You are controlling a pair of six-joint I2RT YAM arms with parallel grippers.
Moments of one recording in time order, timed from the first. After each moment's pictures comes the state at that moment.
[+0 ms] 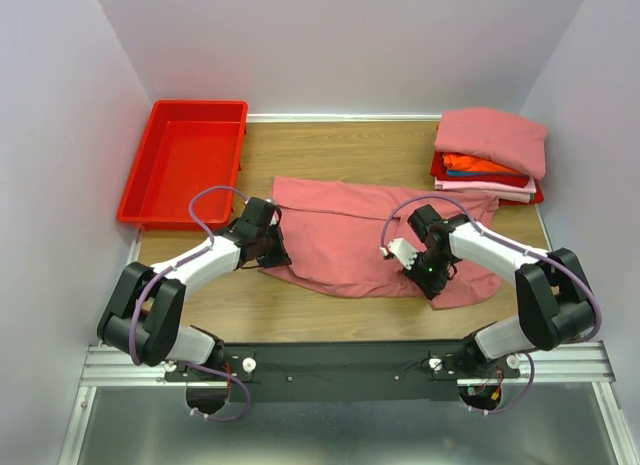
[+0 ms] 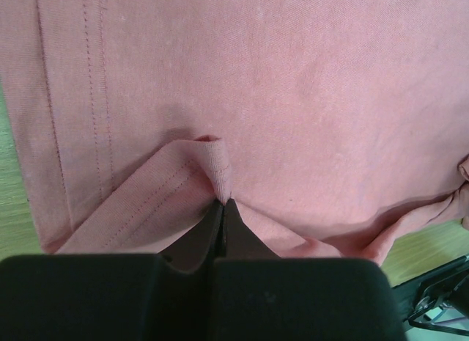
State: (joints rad) left arm -0.44 1.39 0.69 -0.28 0.16 -0.69; right arm 0.43 1.47 0.79 -0.91 -0.20 -0.63
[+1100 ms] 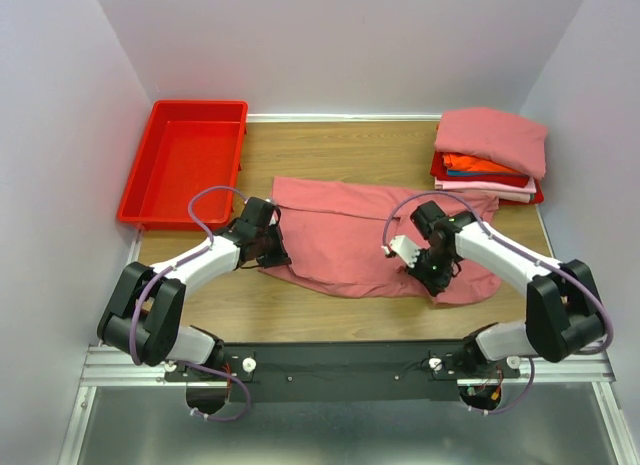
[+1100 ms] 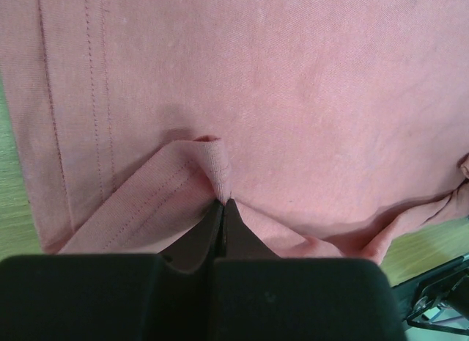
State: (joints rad) left arm -0.44 1.39 0.69 -0.28 0.17 -0.69; right arm 0.44 1.42 0.81 -0.98 -0.17 -0.66
